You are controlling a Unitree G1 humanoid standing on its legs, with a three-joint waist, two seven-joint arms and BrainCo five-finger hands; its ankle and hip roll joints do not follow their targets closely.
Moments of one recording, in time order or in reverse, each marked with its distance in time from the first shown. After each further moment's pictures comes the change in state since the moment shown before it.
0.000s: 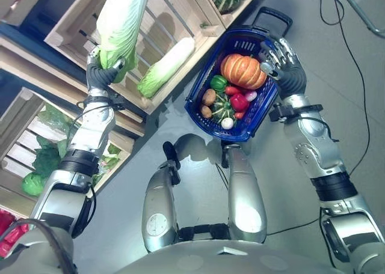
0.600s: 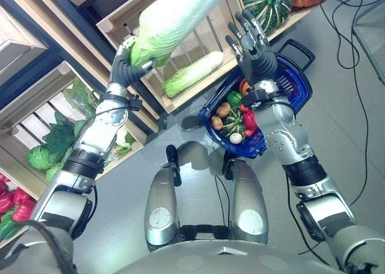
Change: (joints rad) left arm 0.001 0.001 -0.107 -0.153 0.191 -0.002 -0.098; right arm -0.125 0.168 0.116 0.015 0.228 -0.006 -0.097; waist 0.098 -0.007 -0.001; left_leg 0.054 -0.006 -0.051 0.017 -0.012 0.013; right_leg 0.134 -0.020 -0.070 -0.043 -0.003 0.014
